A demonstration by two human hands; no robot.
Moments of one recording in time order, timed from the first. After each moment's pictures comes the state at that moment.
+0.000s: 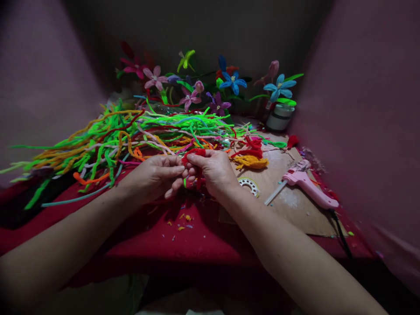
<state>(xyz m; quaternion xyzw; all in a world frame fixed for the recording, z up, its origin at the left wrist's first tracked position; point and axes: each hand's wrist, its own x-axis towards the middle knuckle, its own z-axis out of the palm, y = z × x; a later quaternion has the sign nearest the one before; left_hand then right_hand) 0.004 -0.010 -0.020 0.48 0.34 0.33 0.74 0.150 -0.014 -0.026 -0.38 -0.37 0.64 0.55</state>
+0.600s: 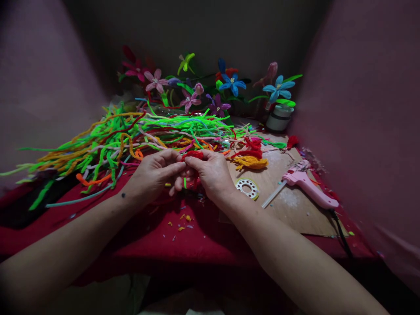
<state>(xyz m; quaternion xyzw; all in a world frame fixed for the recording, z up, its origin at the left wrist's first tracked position) 0.010 -0.016 -0.015 0.60 0.39 0.39 0.58 0.144 -0.020 -0.028 -0.37 -0.43 0.61 0.56</state>
